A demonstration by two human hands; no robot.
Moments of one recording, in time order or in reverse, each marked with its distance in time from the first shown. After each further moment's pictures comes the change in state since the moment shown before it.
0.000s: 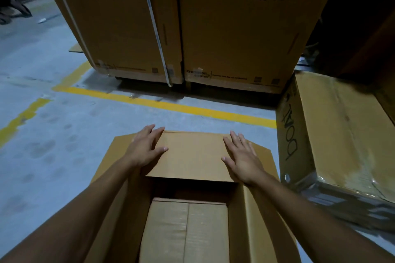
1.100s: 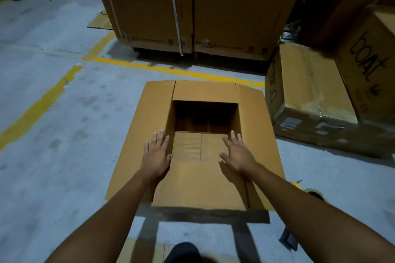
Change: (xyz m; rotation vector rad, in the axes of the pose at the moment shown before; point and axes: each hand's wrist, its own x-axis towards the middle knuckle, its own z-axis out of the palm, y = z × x) left_hand -0.328 0.013 0.028 0.113 -0.057 -0.061; right_hand -0.267 -0.149 0.013 0.084 -0.228 0.195
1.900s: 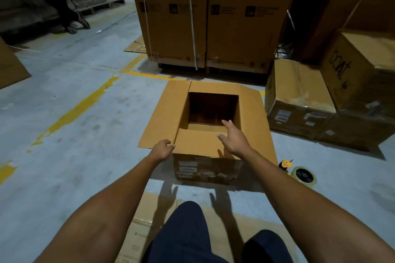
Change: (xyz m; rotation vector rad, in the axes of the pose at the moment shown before) left_hand -0.176 0.018 -0.031 -0.509 -0.001 -0.329; right_hand -0.188 -0.066 0.009 0.303 0.283 -0.111
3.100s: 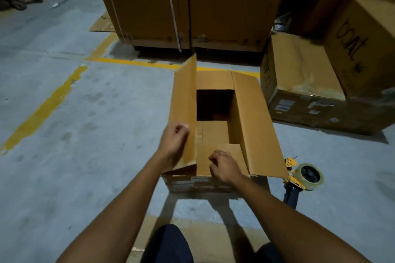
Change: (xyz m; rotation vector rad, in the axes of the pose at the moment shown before) left_hand 0.087 0.093 0.020 -0.402 -0.012 0.249; right_hand 0.068 0.063 0.081 -0.126 -0.217 0.063
